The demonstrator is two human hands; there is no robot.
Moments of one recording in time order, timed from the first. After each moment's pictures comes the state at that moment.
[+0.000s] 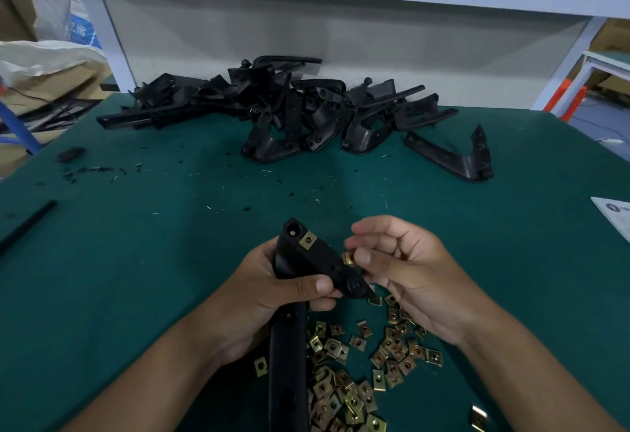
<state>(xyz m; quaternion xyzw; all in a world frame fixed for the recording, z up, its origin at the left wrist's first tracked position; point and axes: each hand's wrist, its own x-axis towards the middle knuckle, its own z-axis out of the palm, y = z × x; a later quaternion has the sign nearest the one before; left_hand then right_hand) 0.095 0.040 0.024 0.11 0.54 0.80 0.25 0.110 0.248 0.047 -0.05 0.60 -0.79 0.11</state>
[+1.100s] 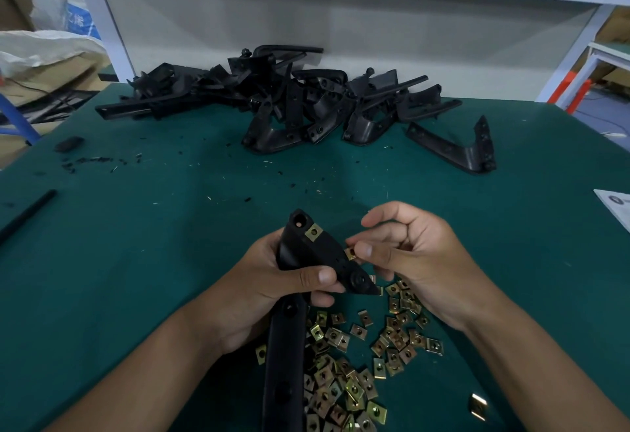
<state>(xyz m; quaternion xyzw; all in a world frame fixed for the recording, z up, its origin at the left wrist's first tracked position) 0.097 0.040 0.028 0.11 0.56 0.78 0.26 0.111 0.250 0.051 -0.07 0.67 -0.74 0.08</state>
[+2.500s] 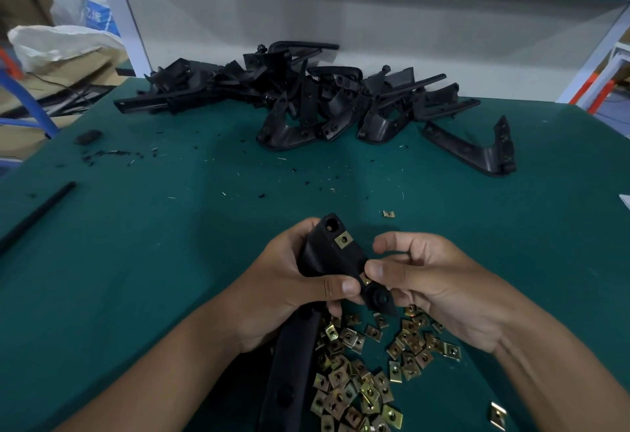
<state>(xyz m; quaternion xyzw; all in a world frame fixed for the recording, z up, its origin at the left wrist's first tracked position) 0.093 0.040 0.015 0.17 0.58 0.76 0.23 0.115 0.250 0.050 0.01 0.68 -0.70 0.22</state>
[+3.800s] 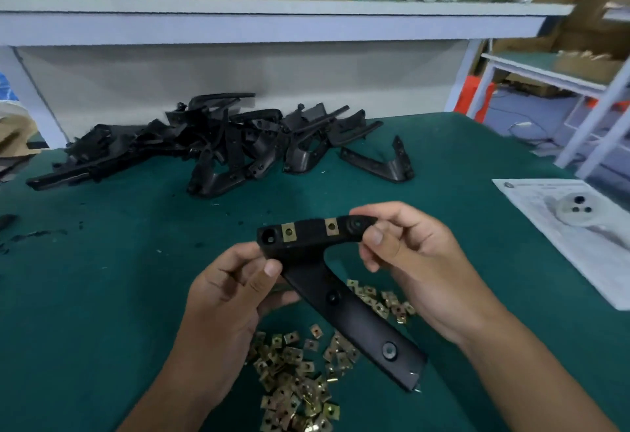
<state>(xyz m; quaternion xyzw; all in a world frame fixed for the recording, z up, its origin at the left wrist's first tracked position) 0.120 0.059 0.053 0.10 0.53 0.84 0.09 0.149 0.279 0.081 -0.09 0.68 -0.72 -0.10</state>
